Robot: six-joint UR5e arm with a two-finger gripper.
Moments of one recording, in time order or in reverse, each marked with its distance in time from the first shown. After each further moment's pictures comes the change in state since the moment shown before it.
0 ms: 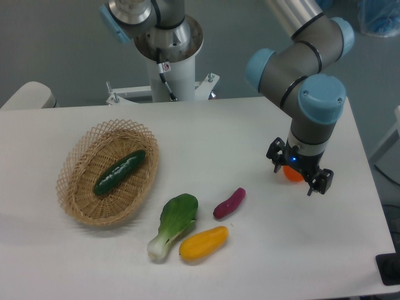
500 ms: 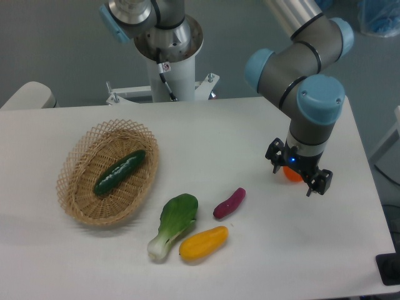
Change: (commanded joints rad) arm -0.034 0.002 -0.005 -0.009 0.014 -0.011
